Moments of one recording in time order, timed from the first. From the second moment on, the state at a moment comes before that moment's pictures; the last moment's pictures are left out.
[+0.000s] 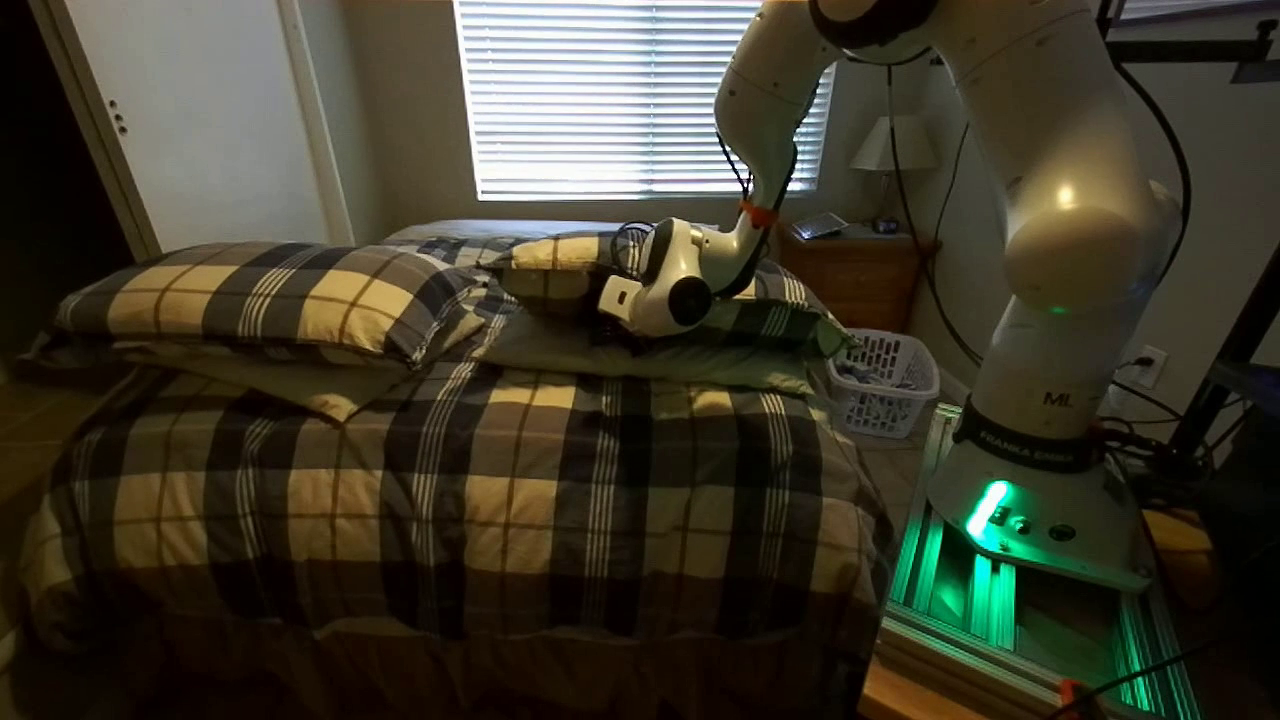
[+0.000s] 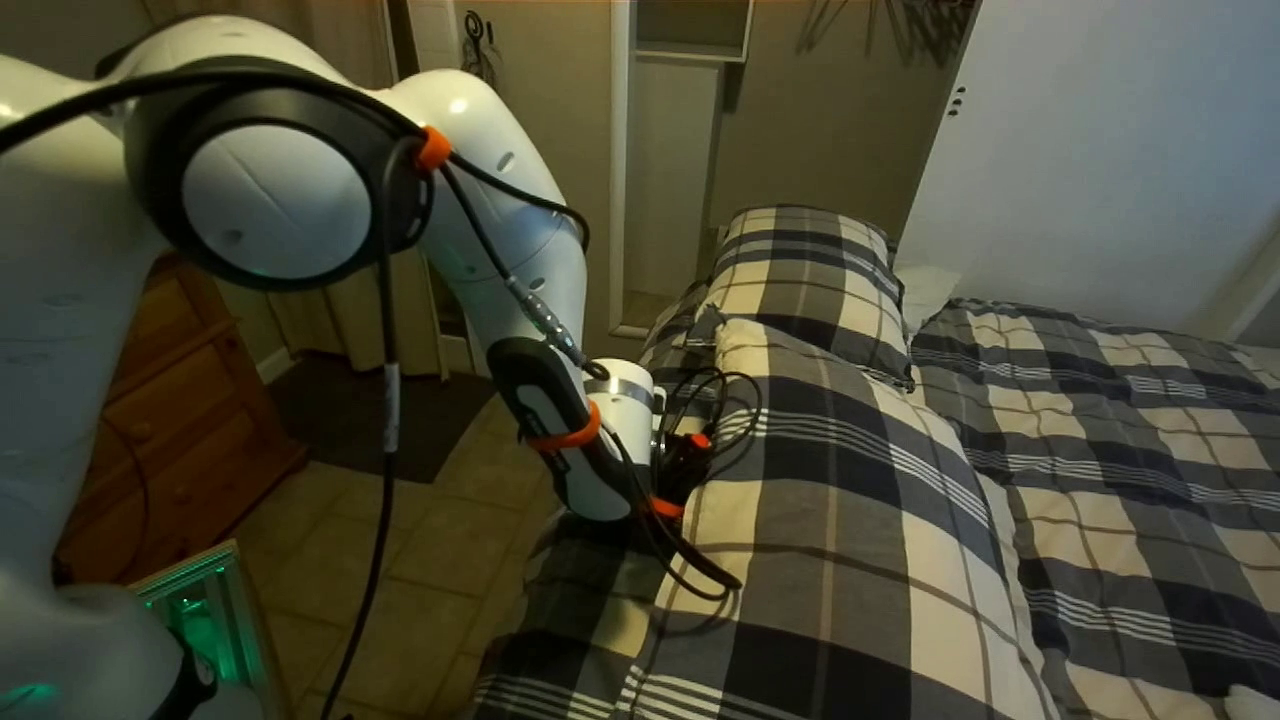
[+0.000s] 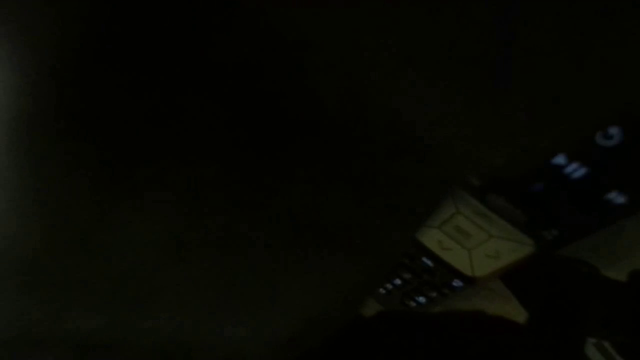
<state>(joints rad) -0.24 0.59 0.13 -2.09 -2.50 2.37 0.97</state>
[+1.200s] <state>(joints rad) -0.16 0.56 0.13 -2.11 -2.05 2.34 0.87</state>
